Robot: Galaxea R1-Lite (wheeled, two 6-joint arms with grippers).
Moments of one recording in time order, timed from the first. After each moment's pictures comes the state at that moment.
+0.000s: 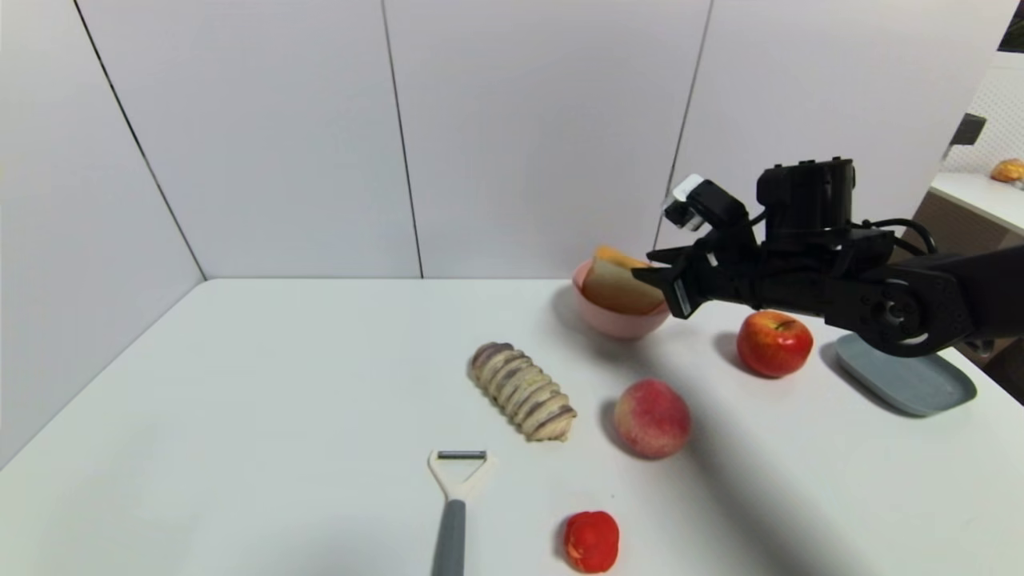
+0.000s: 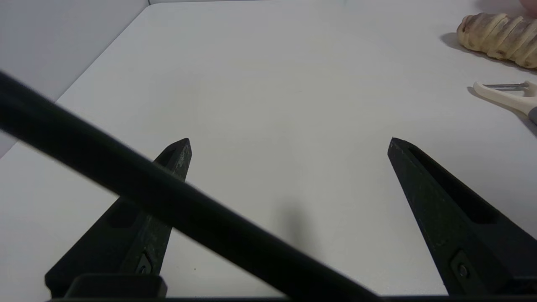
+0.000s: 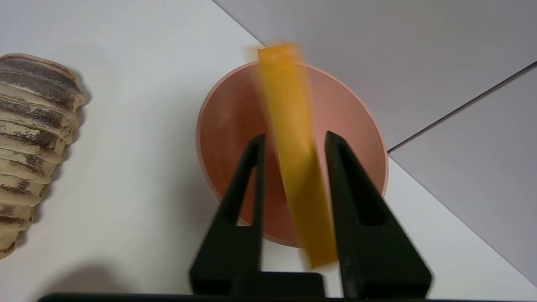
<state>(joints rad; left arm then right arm) 0.00 0.00 0.00 0.00 0.00 0.00 0.31 1.88 -1.15 -0.40 0.19 -0.44</state>
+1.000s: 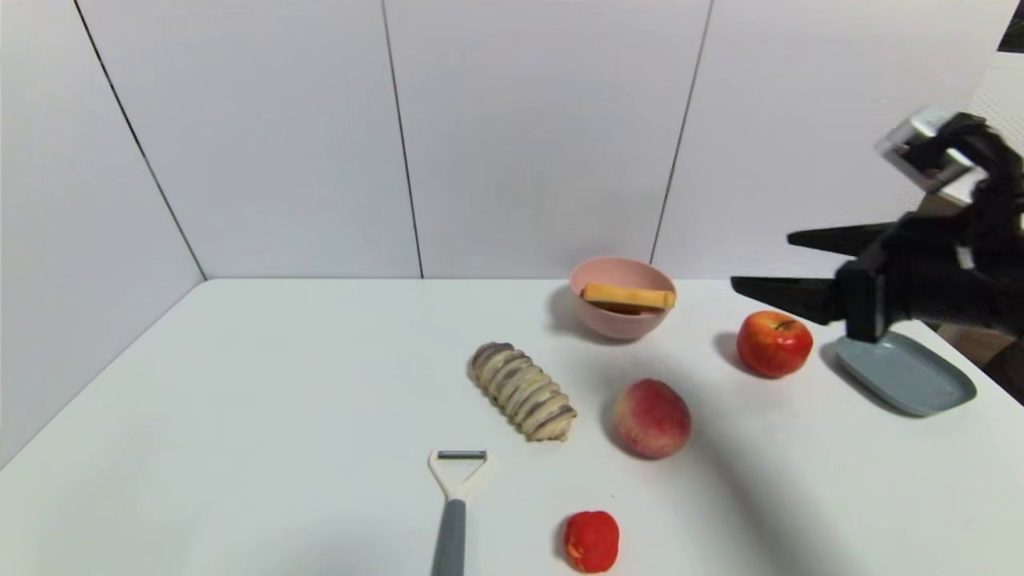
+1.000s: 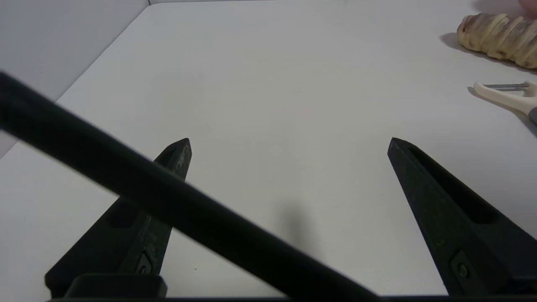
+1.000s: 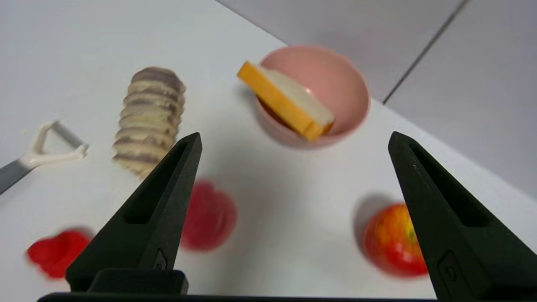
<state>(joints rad) 0.00 0.00 0.00 0.00 0.00 0.00 0.25 1.35 -0.95 -0.11 0.27 -0.27</state>
